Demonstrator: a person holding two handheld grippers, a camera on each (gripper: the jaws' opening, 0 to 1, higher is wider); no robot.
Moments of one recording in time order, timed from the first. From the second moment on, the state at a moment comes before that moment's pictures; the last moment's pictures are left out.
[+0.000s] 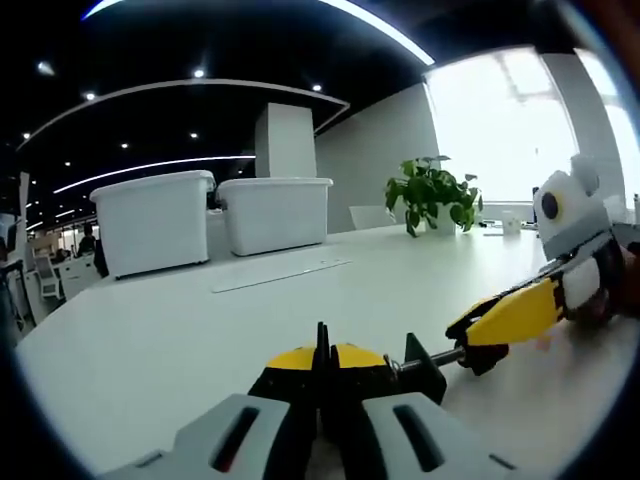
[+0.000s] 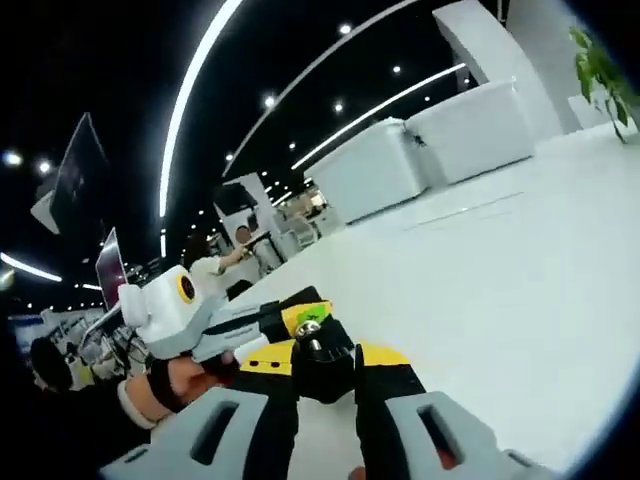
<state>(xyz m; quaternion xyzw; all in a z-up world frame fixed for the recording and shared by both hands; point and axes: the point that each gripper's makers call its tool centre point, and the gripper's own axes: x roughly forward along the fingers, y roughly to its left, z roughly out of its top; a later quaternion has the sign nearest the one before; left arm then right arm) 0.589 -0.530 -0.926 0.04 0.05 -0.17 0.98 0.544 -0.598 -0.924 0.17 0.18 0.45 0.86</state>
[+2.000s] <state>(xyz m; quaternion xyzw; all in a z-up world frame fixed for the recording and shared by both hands) 0.586 -0.531 -0.925 0.04 0.05 -0.18 0.98 0.548 -0.597 -0.921 0.09 0.12 0.47 0.87</state>
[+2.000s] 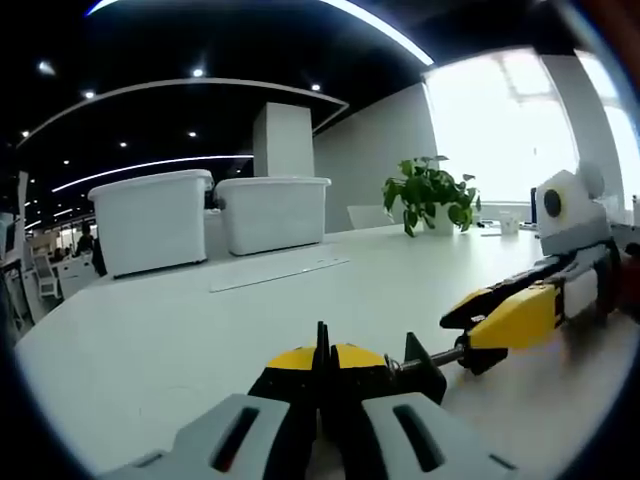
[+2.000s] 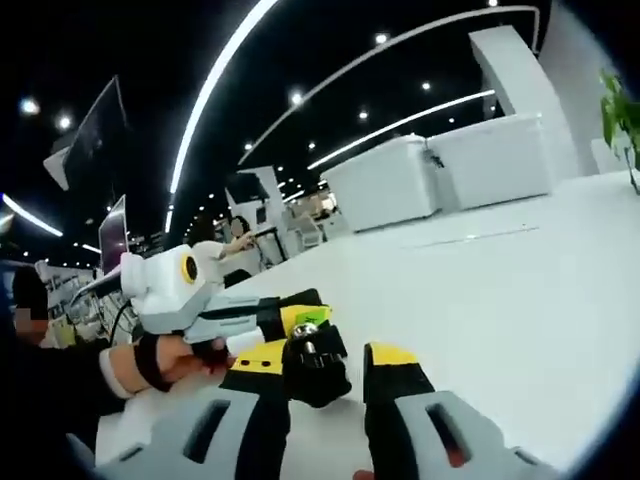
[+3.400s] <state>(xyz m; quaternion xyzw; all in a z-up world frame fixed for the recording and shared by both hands) 0.588 -0.532 -0.927 0.05 0.05 -0.18 0.98 0.522 -0.579 -0.917 -0.39 -0.15 0.41 0.81</state>
